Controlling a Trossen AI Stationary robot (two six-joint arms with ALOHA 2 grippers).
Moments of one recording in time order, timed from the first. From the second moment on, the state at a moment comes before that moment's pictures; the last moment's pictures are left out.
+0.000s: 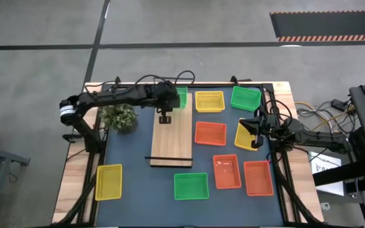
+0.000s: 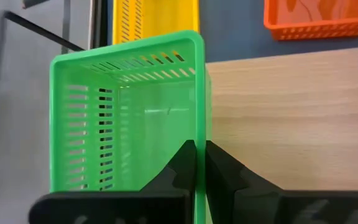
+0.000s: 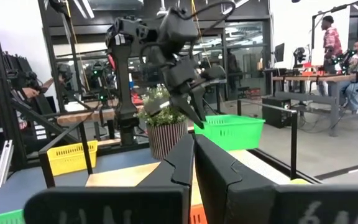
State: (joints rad) left arm 0.33 1.61 1.34 -0.65 -0.16 0.47; right arm -0.09 0.03 0.01 0.19 0.13 0.05
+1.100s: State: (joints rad) left arm 0.37 1.69 1.23 -0.48 -0.16 0.53; right arm -0.09 0.03 0.01 0.12 0.13 0.13
